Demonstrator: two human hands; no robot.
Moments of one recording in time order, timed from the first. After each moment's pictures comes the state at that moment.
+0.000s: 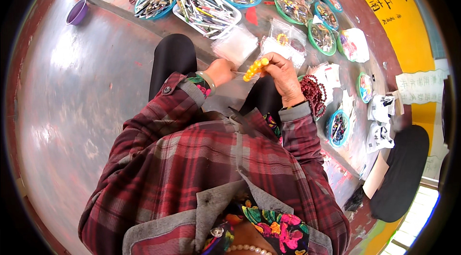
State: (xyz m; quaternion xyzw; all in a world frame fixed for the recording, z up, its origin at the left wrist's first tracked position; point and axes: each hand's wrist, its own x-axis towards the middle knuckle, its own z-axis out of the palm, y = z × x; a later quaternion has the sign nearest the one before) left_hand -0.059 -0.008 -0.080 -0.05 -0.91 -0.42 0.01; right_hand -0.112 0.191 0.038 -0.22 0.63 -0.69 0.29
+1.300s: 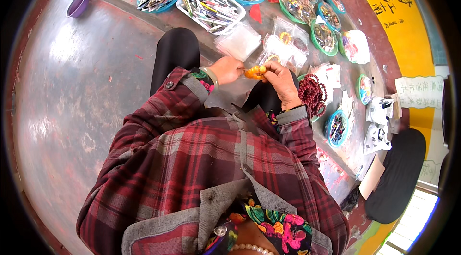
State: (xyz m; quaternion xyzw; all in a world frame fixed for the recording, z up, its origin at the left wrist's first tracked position) left_hand -0.056 -0.007 -0.063 -0.11 -0.90 -0.41 -0.03; right_hand -0.105 0.199 -0.003 -0.17 0.73 -0.60 0.28
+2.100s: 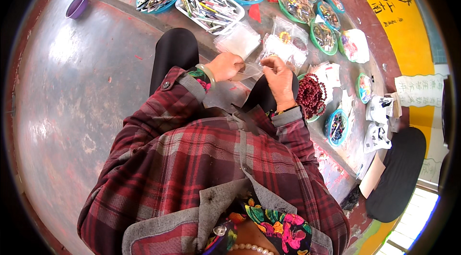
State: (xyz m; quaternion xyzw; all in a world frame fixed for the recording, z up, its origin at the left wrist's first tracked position) left_hand -0.054 -0.015 -0.038 -0.09 -0.84 -0.53 -0.05; right_hand -0.095 0.185 -0.003 -0.21 0.82 -0.52 0.07
